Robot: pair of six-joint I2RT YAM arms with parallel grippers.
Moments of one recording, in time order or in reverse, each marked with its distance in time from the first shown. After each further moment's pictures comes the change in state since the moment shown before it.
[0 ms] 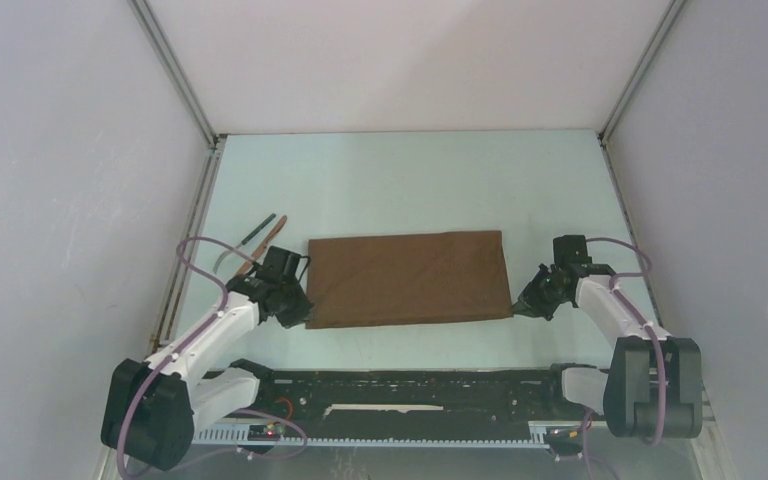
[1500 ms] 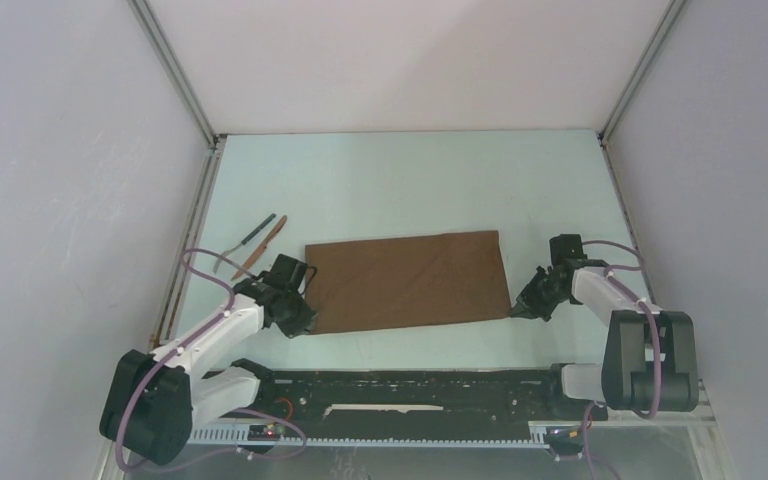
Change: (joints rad) left arm -0.050 0.033 -0.050 -0.017 -0.037 -0.154; right arm -0.007 0.123 0.006 0.034 -0.008 0.001
